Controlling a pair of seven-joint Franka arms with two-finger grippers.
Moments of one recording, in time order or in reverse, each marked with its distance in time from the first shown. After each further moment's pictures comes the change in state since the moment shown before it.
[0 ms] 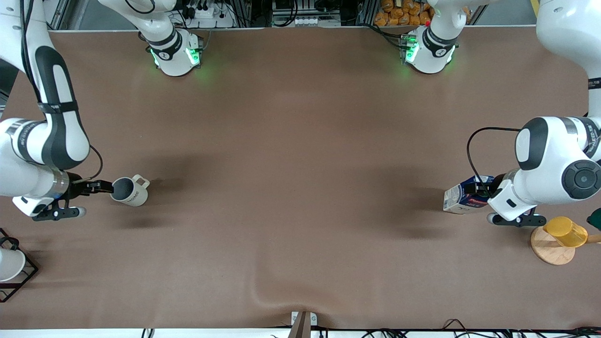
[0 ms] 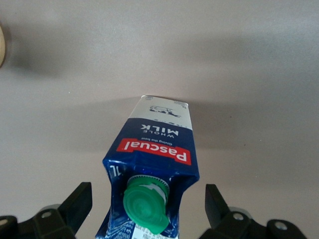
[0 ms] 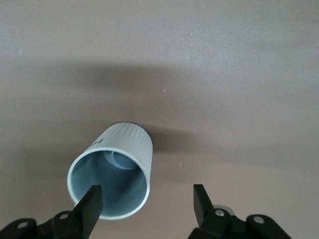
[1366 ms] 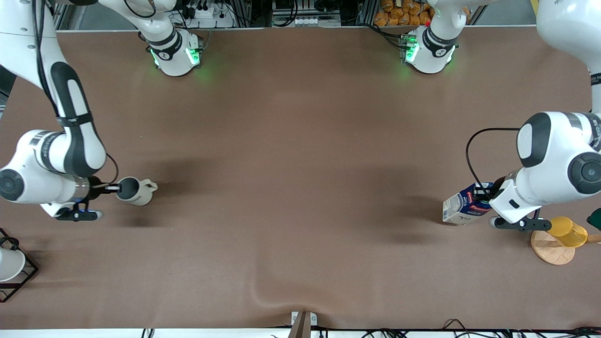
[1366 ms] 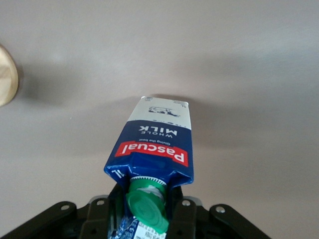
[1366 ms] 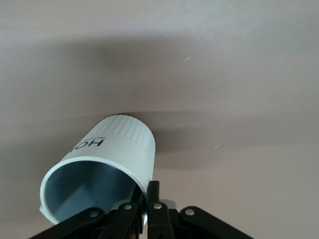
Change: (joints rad) left arm -0.012 -0.030 -0.049 0.074 0.001 -0.003 0.002; right arm 0.059 0.055 0.019 0.026 0.010 -0.115 0.256
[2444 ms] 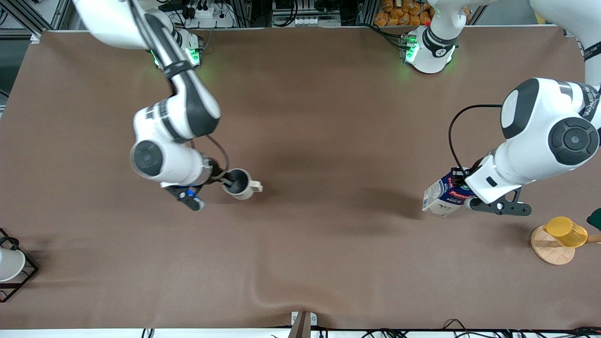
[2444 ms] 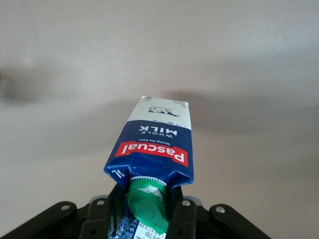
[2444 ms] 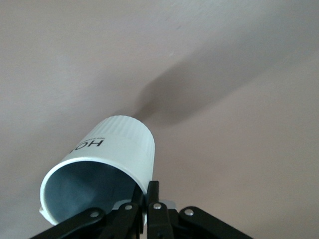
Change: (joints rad) left arm -0.005 -0.068 -0.132 0.018 0.000 -0.100 -0.083; right arm 0.529 -0.045 0.023 0.099 0.259 0.059 1.013
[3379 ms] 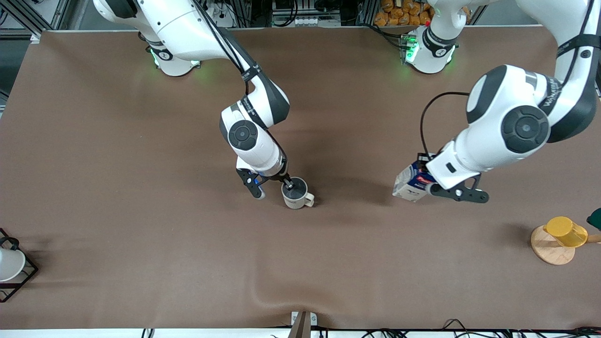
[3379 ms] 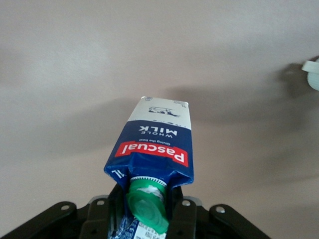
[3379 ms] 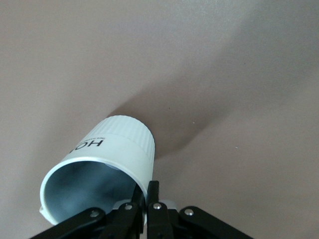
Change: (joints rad) left arm -0.001 0.000 -0.148 0.003 -0.023 -0.077 -0.092; right arm 0.221 0.196 -0.008 0.059 0.004 0.349 0.439
